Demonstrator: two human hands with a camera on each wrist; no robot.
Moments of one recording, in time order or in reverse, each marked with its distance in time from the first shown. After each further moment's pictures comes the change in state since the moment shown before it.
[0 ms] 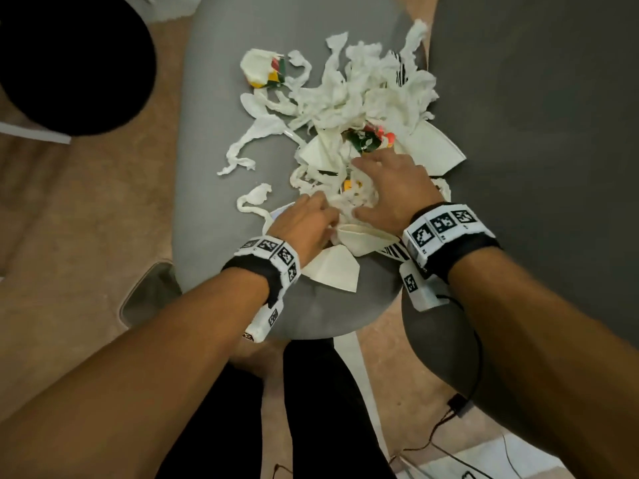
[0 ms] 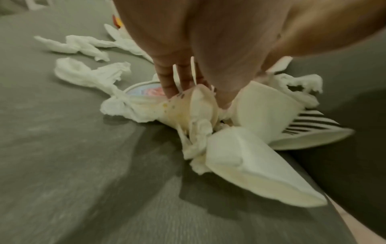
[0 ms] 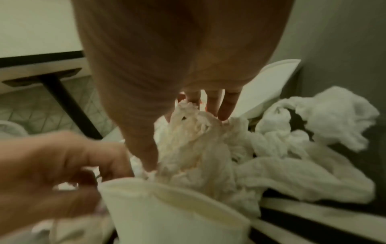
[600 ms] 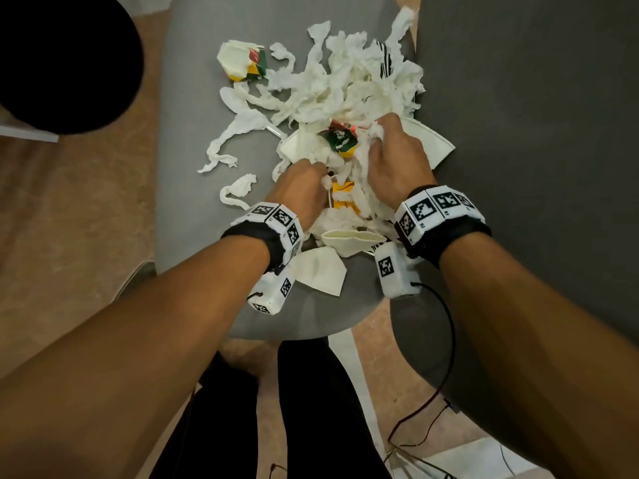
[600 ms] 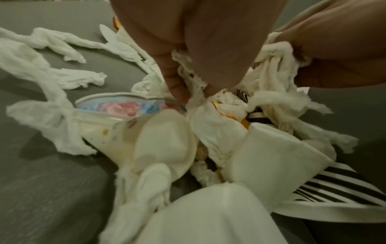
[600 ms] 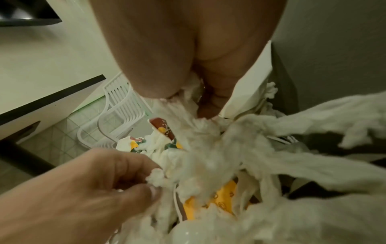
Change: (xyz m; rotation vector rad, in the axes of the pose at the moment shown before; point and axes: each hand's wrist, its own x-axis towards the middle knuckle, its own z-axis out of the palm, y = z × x) left_hand 0.052 0.015 -0.020 -0.092 0.108 -0.230; right_hand 0.015 0.014 -0.016 0.463 0.257 0.146
